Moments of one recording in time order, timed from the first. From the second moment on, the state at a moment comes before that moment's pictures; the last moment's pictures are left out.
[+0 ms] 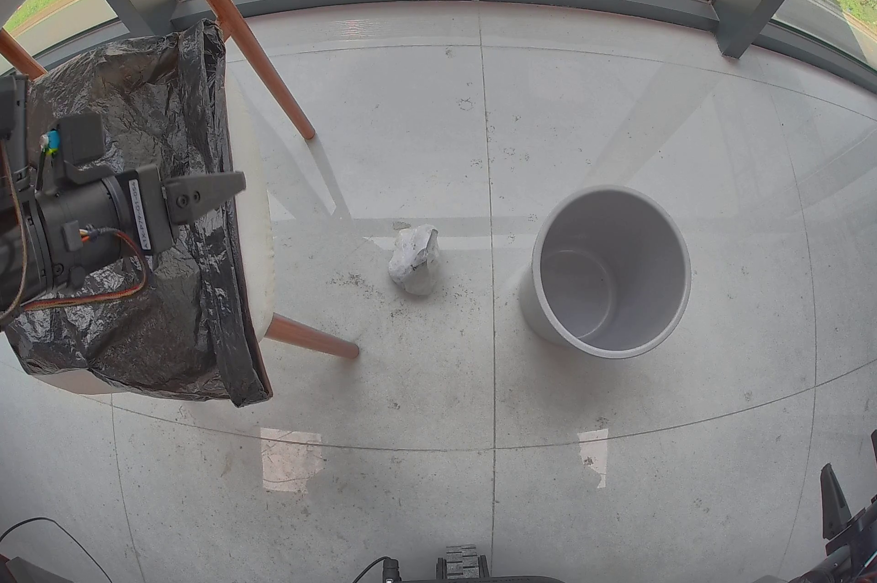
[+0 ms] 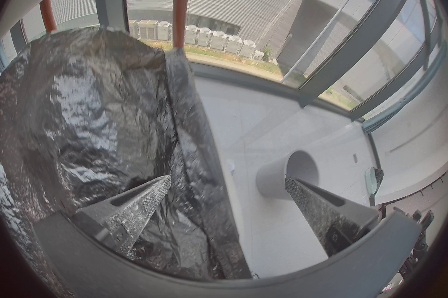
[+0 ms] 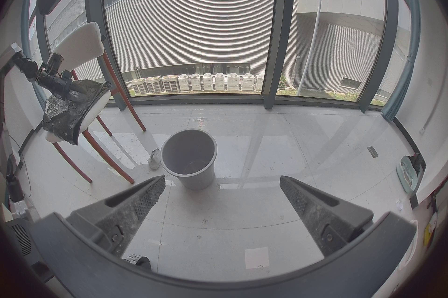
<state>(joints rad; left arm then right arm) -0.33 1.31 -0.96 -0.08 0.02 -0.21 0.00 0.02 -0.02 0.00 -0.01 0.00</state>
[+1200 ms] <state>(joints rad) -0.27 1.47 -1.03 -0.08 0.11 -0.27 0.00 0.02 -0.02 0.00 -0.01 0.00</state>
